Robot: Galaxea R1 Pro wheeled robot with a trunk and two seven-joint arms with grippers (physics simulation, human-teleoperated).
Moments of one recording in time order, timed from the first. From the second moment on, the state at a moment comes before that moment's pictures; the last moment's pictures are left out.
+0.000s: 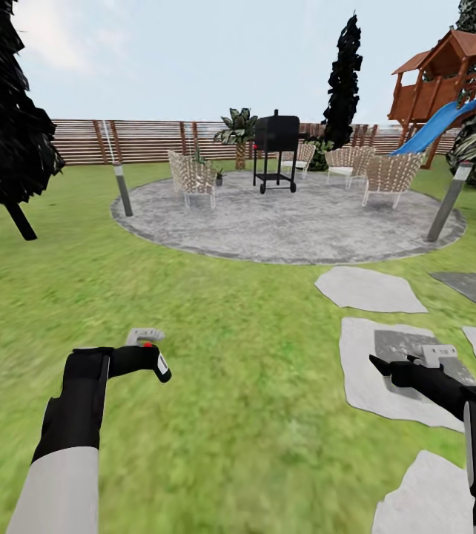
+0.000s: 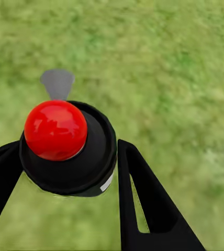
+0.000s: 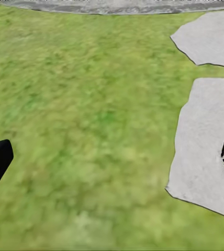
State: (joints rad) left arm -0.66 -0.12 0.38 -1.30 -0.62 0.84 -0.78; right arm -0.41 -0.08 -0.55 -1.58 0.31 0.66 0.76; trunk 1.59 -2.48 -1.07
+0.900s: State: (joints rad) left arm -0.66 -0.12 0.38 -1.30 -0.62 0.84 -0.78; right arm -0.41 -0.08 -0.55 -1.58 0.31 0.66 0.76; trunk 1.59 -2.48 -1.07
